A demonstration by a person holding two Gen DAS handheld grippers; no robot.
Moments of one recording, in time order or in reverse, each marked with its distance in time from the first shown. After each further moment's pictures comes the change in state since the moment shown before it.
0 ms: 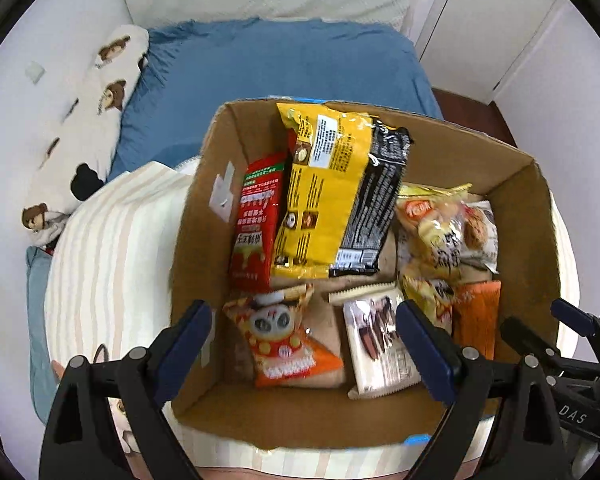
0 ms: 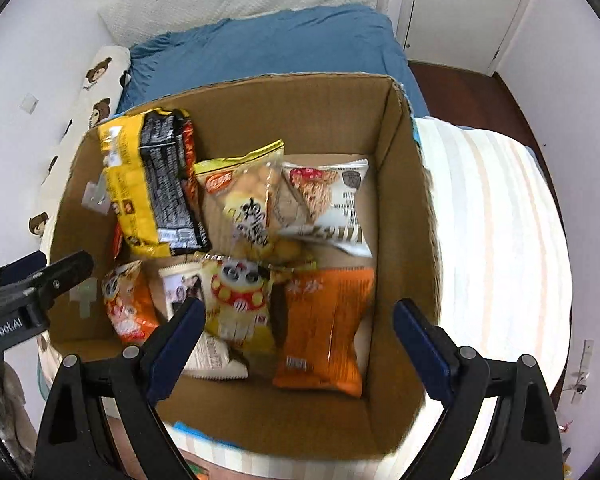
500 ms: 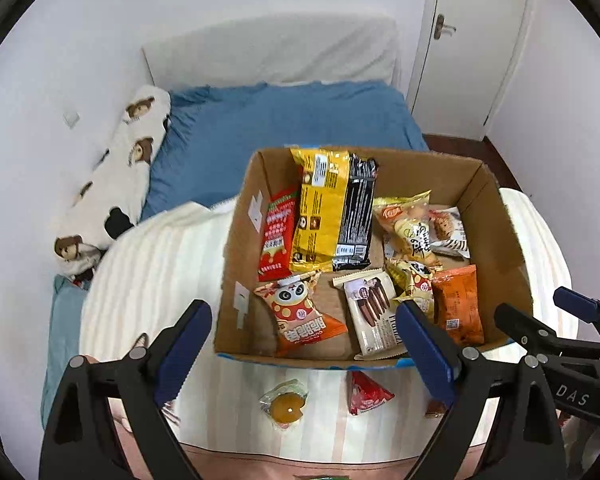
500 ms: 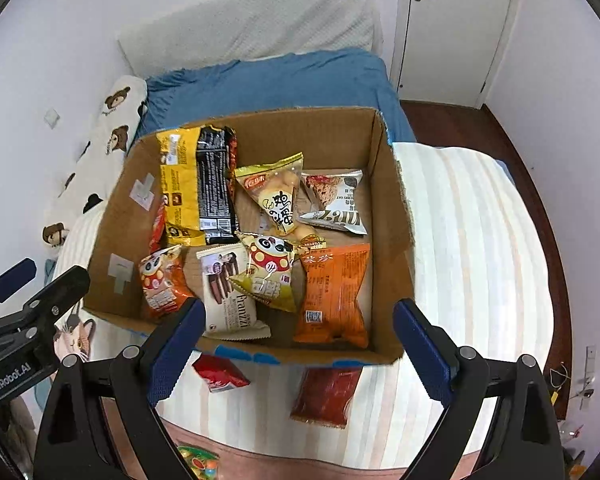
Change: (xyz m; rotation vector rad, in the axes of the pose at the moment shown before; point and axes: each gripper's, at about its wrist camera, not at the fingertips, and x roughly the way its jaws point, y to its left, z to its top) left arm -0.090 -0.005 -0.072 0.050 -0.252 0.059; right arm -0.082 0.013 -0.062 -0.009 -0.174 -0.004
